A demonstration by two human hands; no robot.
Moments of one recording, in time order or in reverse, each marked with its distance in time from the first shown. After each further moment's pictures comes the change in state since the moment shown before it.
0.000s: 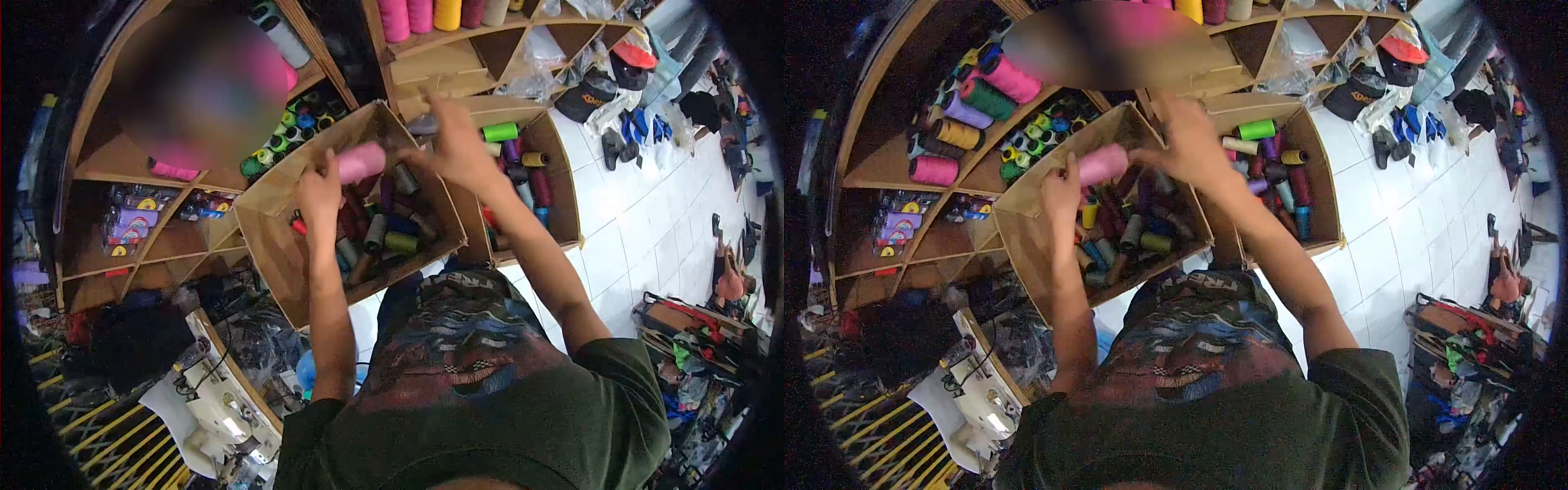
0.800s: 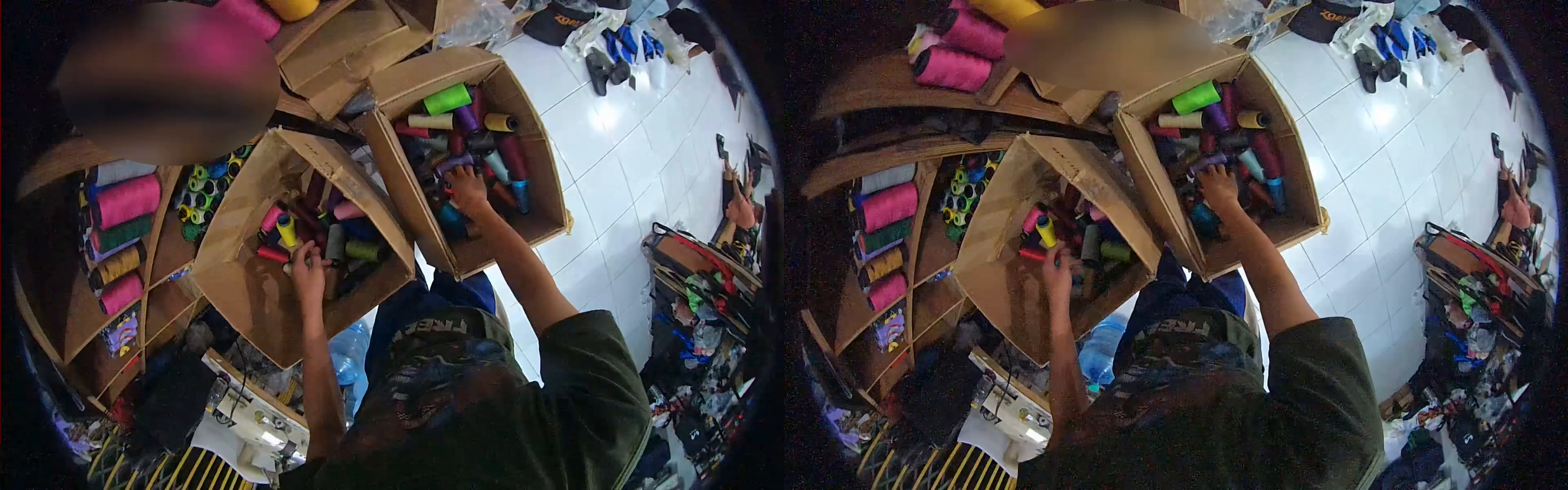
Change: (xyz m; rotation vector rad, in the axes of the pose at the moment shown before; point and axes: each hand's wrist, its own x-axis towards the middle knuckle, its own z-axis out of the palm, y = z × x) left_hand -0.038 -0.128 0.126 -0.183 -0.322 -0.129; right_hand -0.217 0.282 0.121 -0.509 -0.681 0.533
